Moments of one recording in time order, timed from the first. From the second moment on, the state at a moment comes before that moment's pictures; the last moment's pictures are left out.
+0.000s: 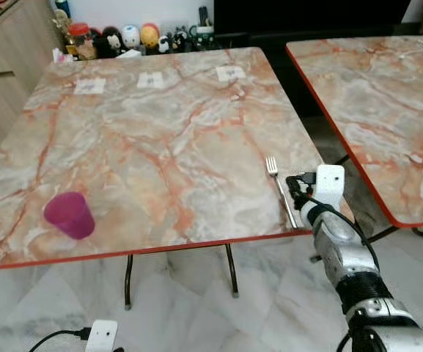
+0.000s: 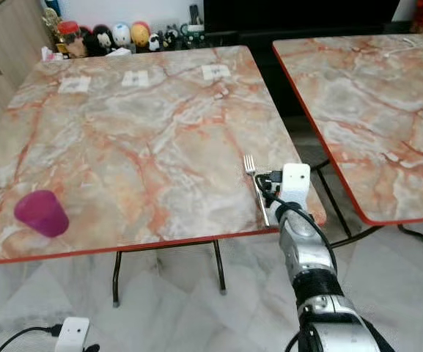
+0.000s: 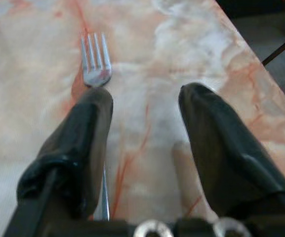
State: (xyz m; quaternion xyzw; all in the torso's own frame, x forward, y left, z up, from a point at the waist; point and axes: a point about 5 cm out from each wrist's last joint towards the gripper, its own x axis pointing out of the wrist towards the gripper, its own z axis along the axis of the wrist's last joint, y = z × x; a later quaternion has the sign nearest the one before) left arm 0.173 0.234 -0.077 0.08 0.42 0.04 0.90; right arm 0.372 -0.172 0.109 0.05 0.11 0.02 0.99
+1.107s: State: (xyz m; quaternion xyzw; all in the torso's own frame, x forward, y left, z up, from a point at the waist) left arm 0.171 0.234 -0.077 0.08 0.42 0.04 0.90; right arm 0.378 -0.167 0.145 0.06 -0.04 0.07 1.00
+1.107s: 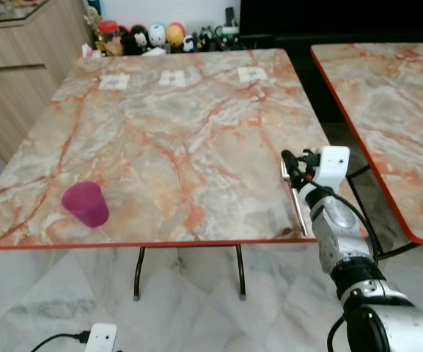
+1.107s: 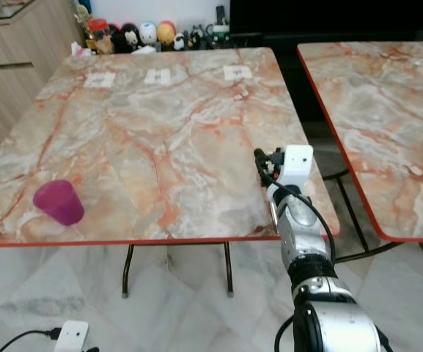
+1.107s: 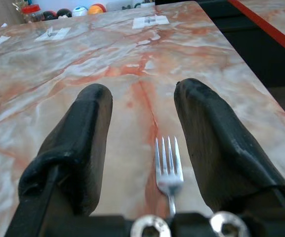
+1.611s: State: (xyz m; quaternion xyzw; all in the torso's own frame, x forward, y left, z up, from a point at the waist) left arm 0.168 0.233 -0.079 0.08 0.42 0.04 0.90; right arm 0.356 -0.165 0.133 0.03 -0.06 0.08 0.99
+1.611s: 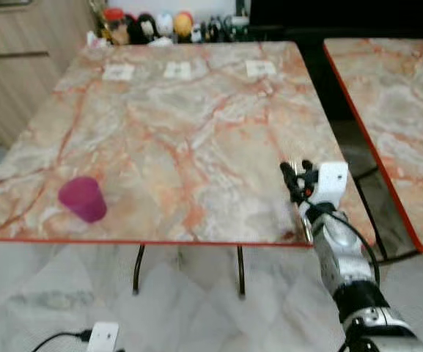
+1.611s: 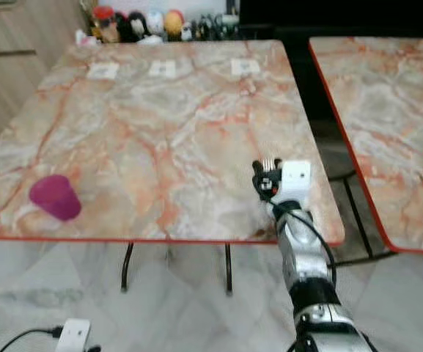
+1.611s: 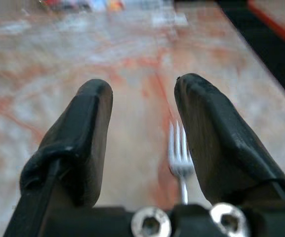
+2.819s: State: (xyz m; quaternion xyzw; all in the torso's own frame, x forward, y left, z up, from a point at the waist) left arm 0.169 0.232 -0.078 0.08 0.42 0.04 0.90; right arm 0.371 -0.174 0.117 0.09 0.10 -0.04 0.99
